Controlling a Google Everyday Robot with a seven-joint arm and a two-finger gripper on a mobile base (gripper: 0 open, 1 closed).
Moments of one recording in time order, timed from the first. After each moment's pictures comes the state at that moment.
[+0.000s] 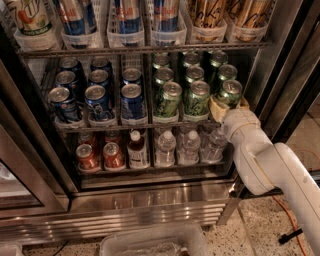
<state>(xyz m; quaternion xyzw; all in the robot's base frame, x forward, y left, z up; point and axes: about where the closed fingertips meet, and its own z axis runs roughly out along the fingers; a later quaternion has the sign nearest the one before) 0.659 -0.218 0.820 -0.06 0.70 0.05 0.71</state>
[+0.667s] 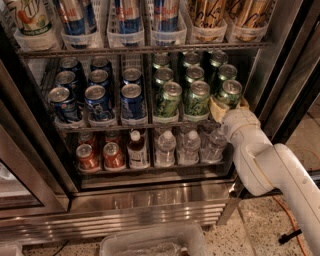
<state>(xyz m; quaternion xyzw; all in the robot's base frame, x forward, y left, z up) 0.658 -0.218 0.823 -0.06 0.69 0.04 0.72</state>
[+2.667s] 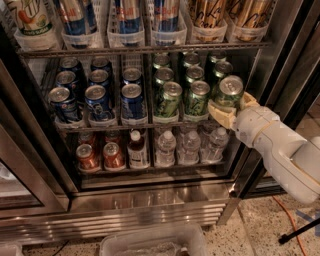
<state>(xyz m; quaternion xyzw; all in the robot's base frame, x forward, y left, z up) 0.597 -0.188 0.870 -0.24 0.67 0.07 0.70</state>
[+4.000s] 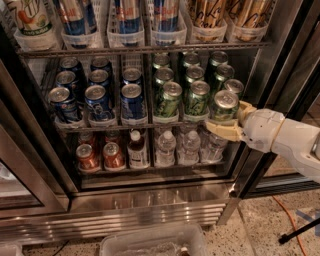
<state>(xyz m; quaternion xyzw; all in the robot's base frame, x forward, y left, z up) 0.557 -0.164 0.855 -0.39 0.65 0.18 0.63</state>
